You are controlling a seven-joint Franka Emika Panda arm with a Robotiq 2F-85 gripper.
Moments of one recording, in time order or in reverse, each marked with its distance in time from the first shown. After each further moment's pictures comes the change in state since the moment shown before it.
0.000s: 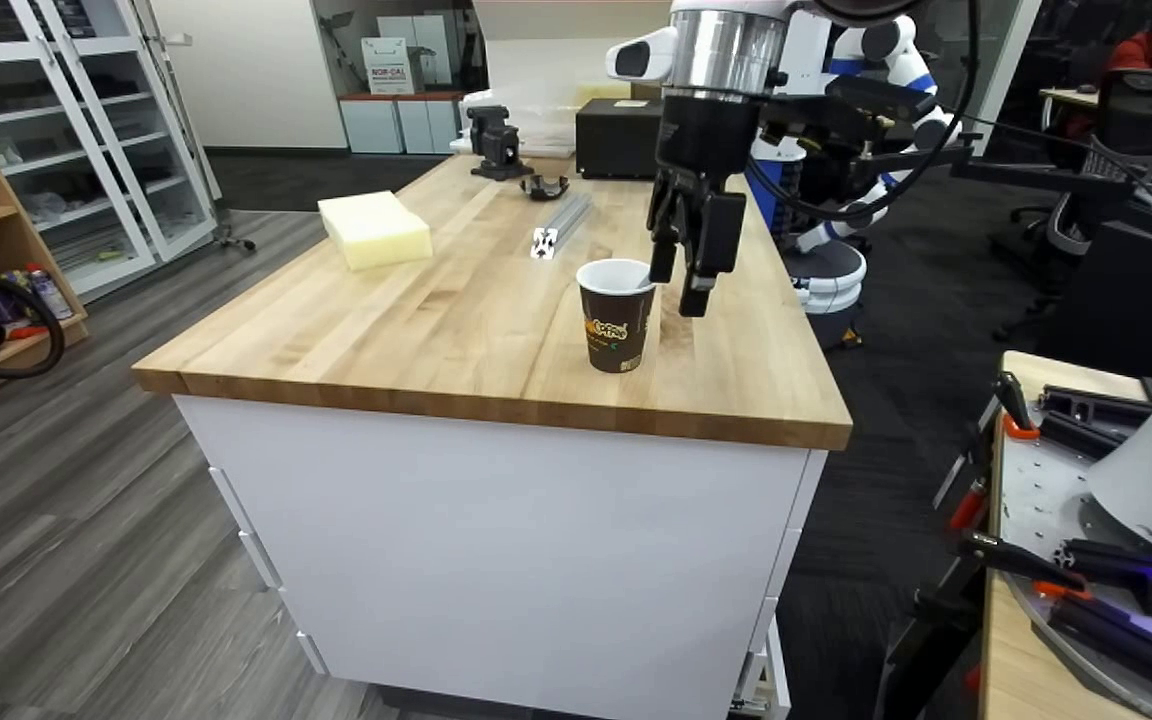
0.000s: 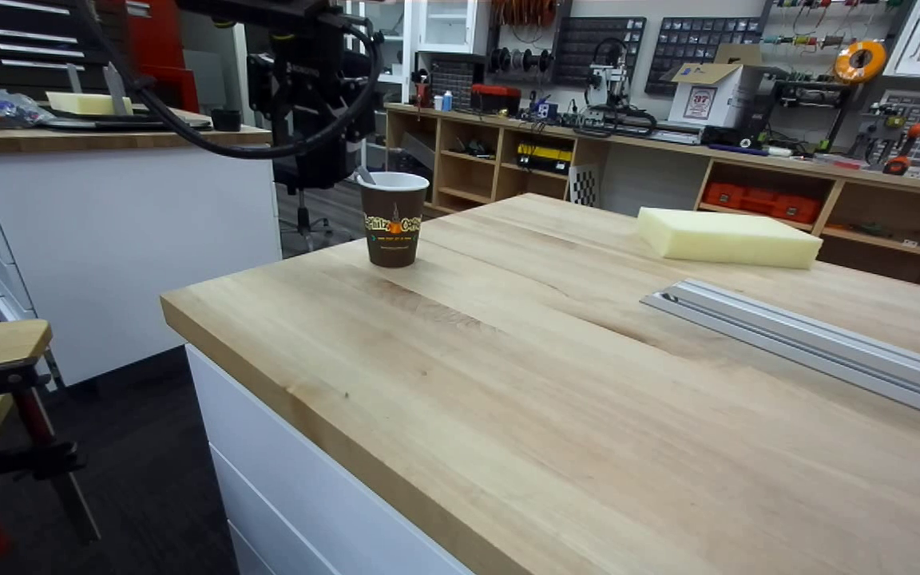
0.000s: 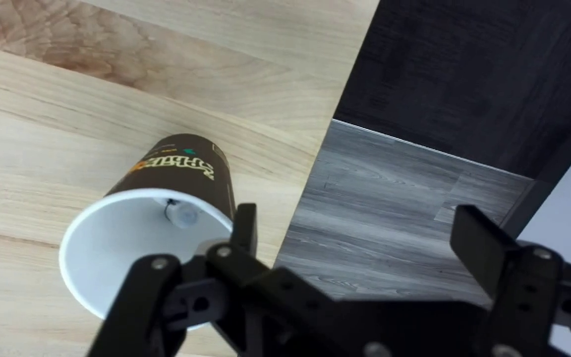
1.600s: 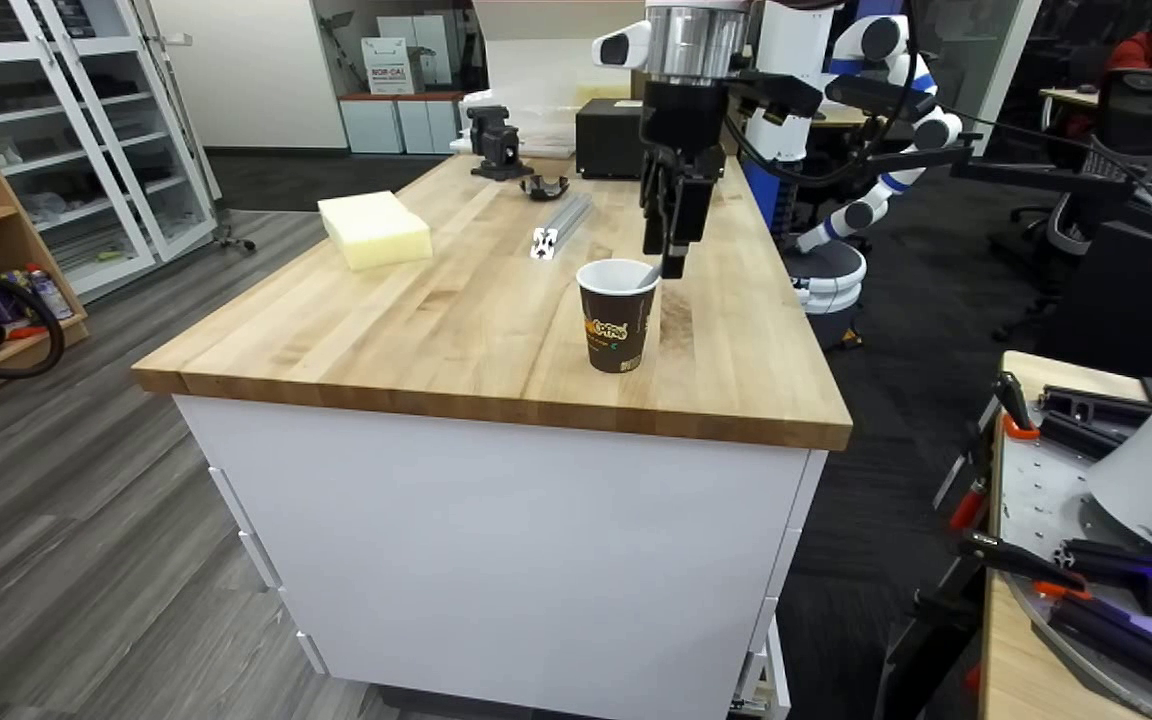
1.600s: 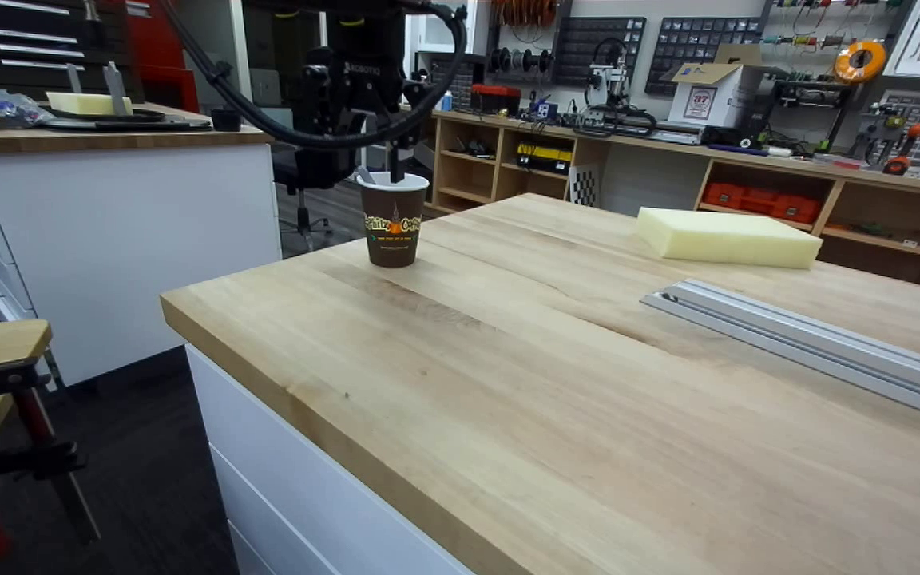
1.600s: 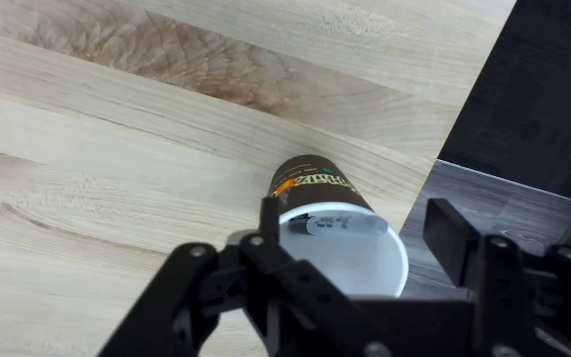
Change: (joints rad) arm -0.097 0.076 -0.032 0.116 -0.140 -0.068 -0.006
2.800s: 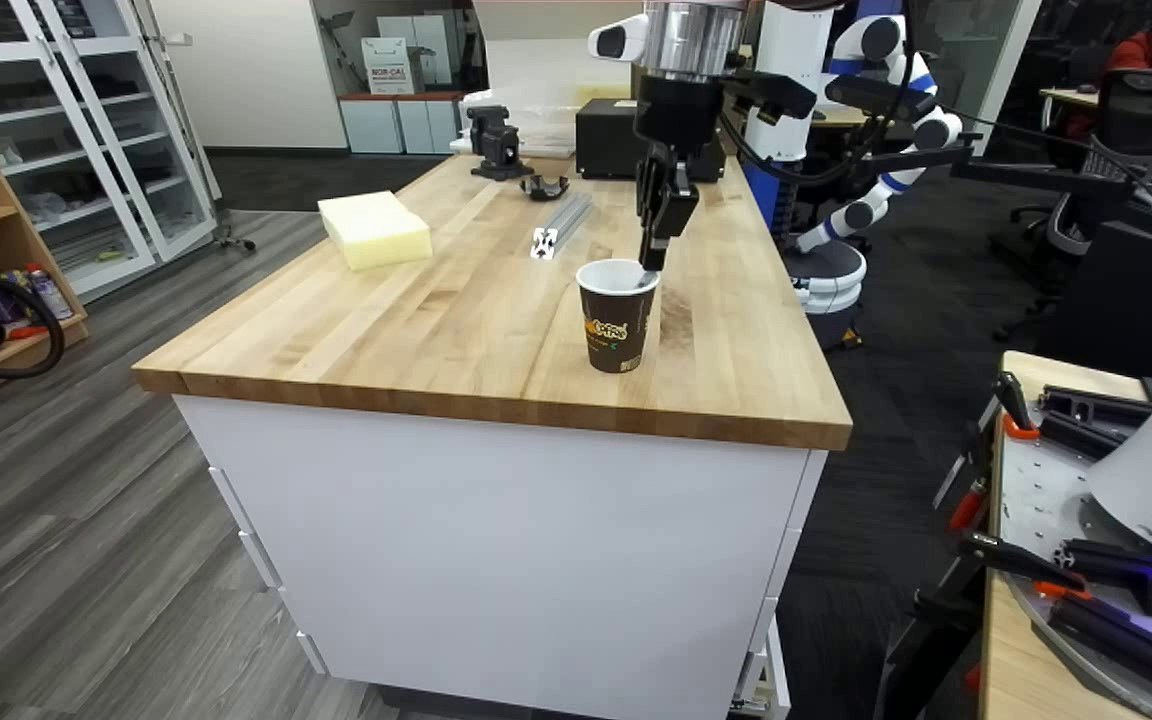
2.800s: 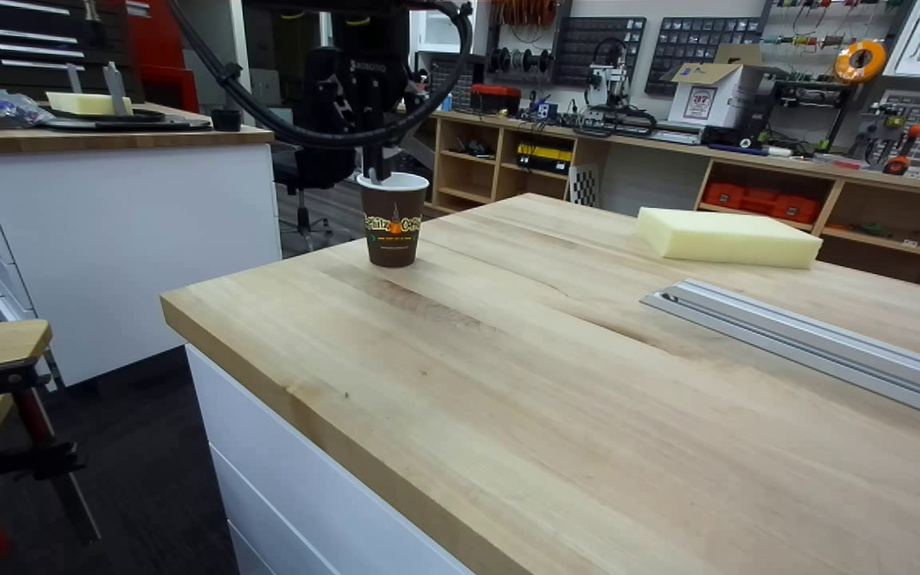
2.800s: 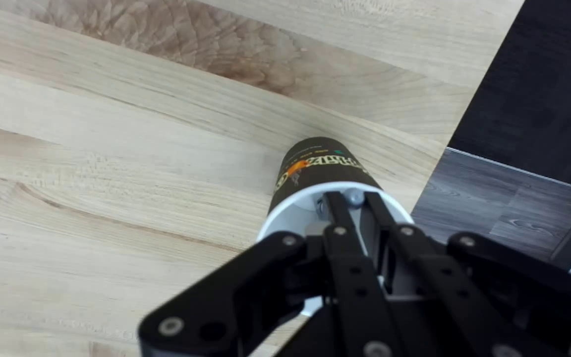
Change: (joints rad) arm 0.000 0.001 0.001 0.000 0.000 0.040 -0.001
